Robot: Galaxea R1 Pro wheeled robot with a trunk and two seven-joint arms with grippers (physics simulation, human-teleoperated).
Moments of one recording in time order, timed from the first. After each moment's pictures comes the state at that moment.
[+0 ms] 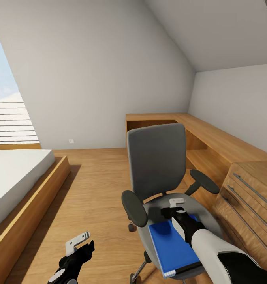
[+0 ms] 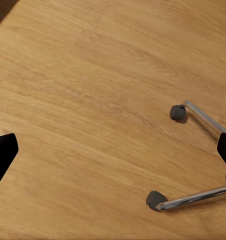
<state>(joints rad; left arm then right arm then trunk) 0.02 0.02 -0.24 -1.53 0.60 0.37 0.66 -0.83 0.06 0.02 -0.21 0.05 0.14 -0.11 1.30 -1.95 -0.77</state>
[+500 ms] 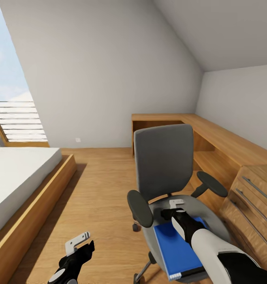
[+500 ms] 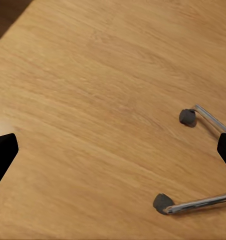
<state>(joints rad) 0.02 0.02 -0.24 -1.53 0.60 0.37 0.66 -0.83 0.07 0.02 -0.22 0.05 0.19 -0.11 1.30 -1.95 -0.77</state>
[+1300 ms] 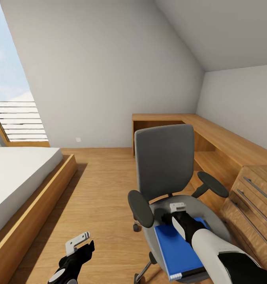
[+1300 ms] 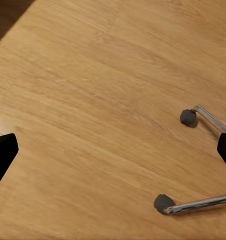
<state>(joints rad) 0.02 0.02 -0.24 -1.53 0.60 0.37 0.66 -0.83 0.06 0.03 -0.22 0.05 0.33 -0.10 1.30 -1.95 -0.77</state>
